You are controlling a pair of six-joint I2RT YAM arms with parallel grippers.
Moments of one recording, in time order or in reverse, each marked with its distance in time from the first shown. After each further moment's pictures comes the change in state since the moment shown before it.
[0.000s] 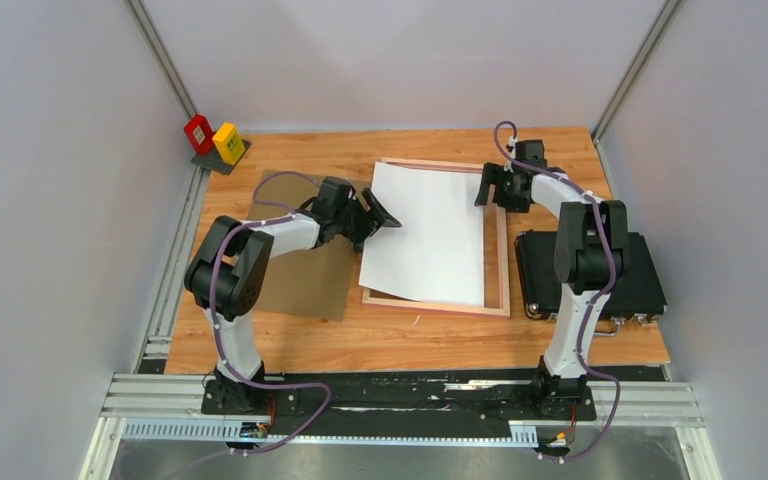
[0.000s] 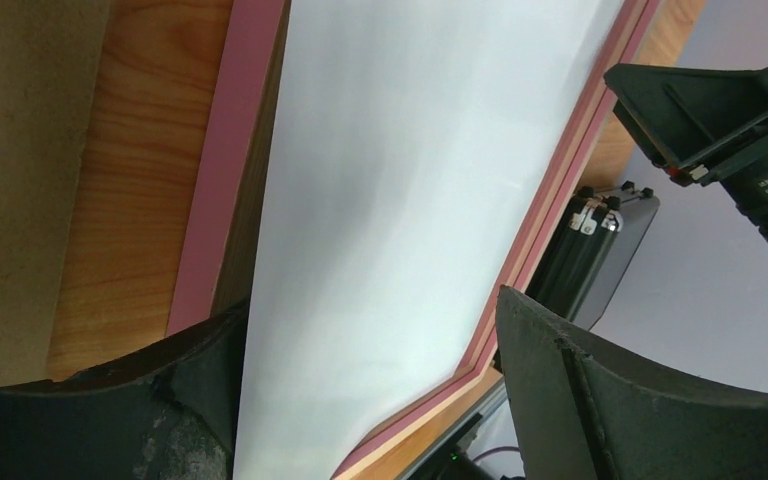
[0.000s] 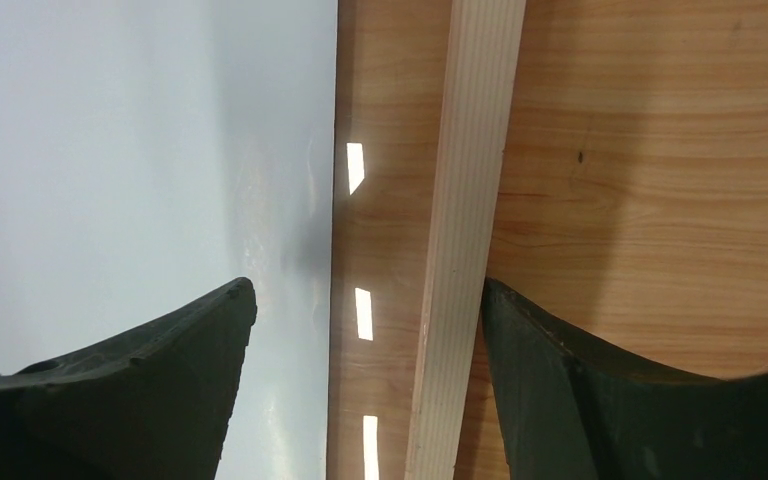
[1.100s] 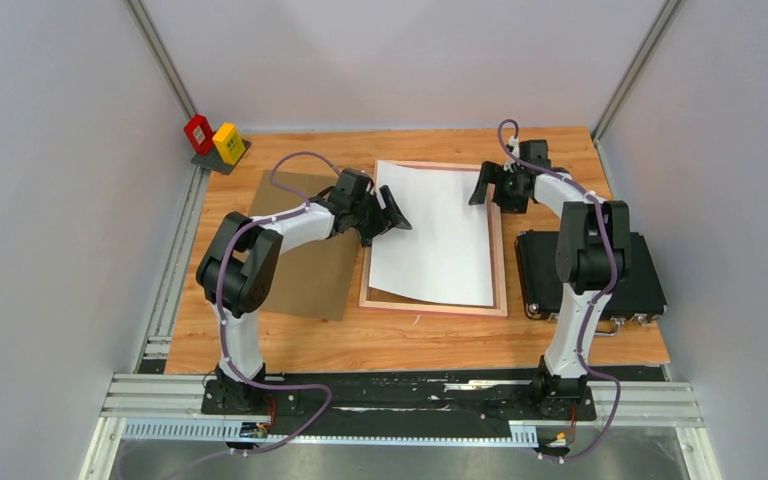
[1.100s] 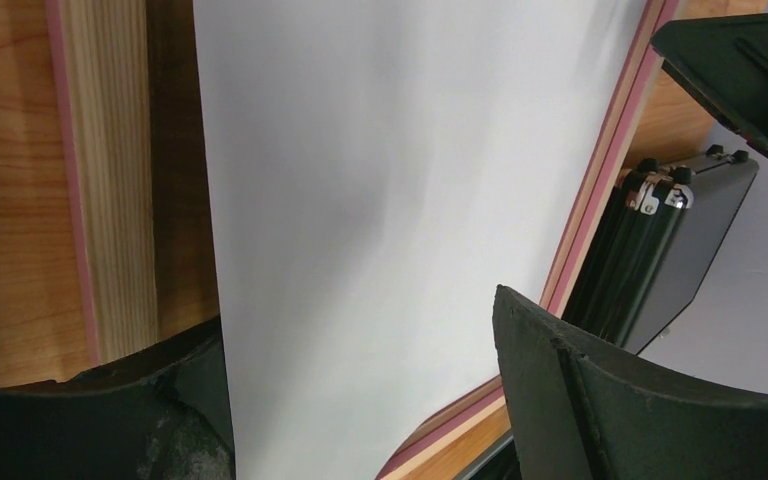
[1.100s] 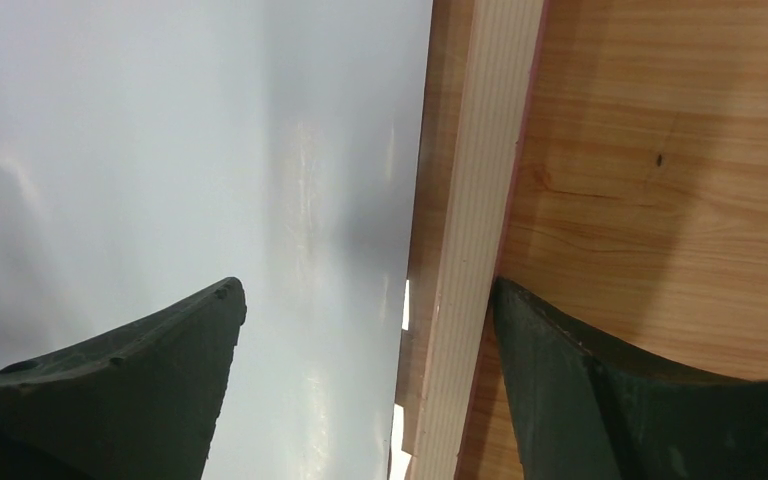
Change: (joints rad) left arm -0.075 0.048 0.169 -0.183 -0.060 0.169; right arm -0.013 0.000 0.000 -0.001 -0.142 0.011
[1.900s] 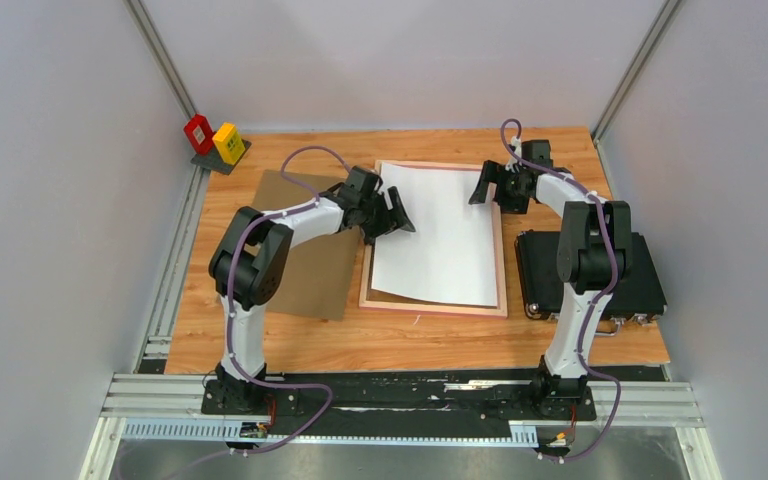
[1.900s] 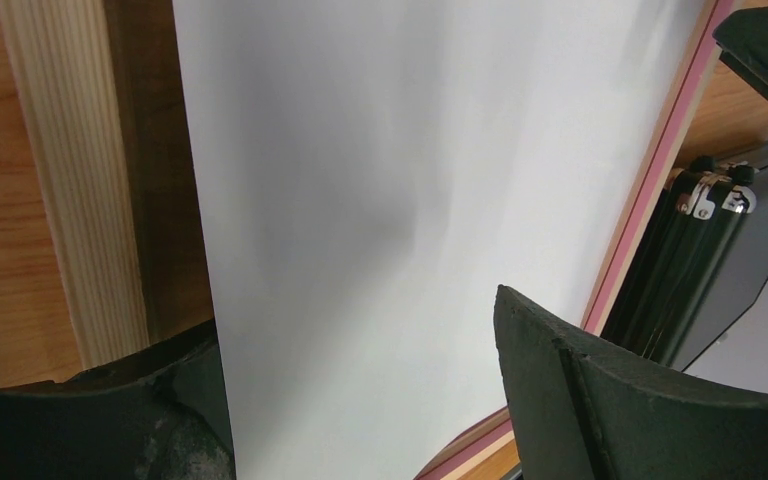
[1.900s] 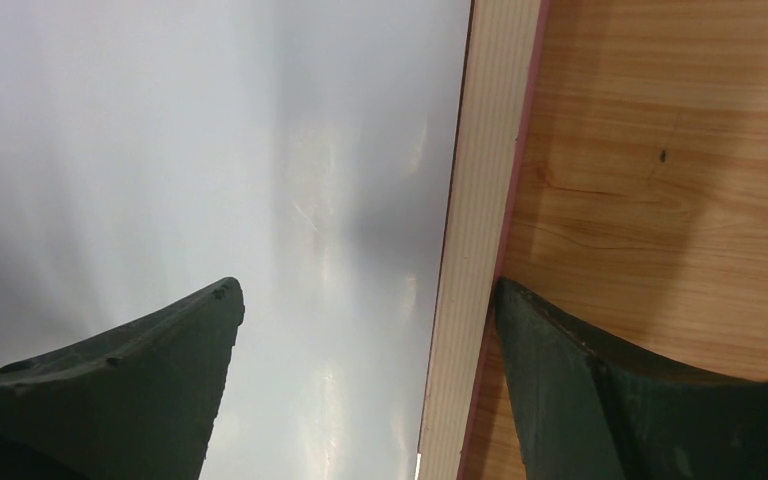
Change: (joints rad) left arm -0.021 0.078 0.091 -0.068 -0.020 0.077; right arm -0.011 0.000 0.000 0.000 -0.031 0.019
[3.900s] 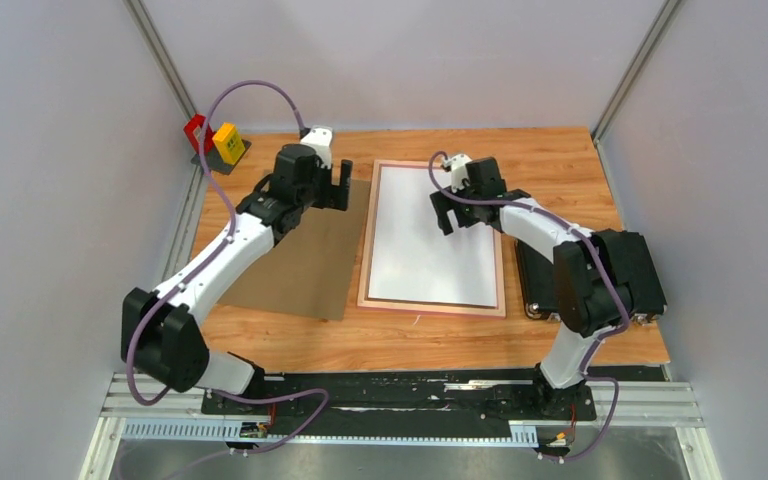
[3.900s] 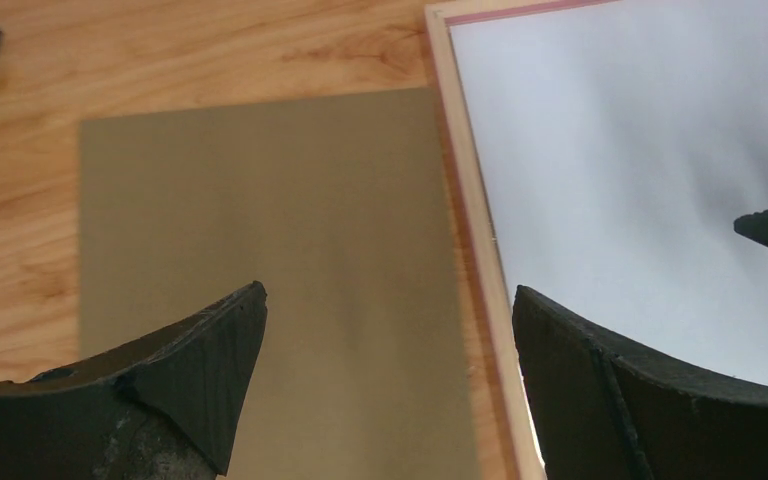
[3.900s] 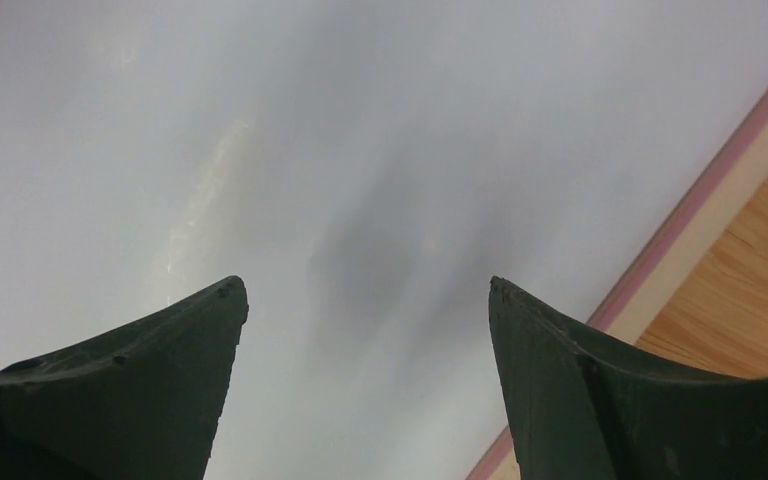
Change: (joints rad) left arm 0.091 -0.560 -0.125 -0.110 -0.432 0.706; right arm 0.301 -0.298 -0.270 0.121 0.245 -0.356
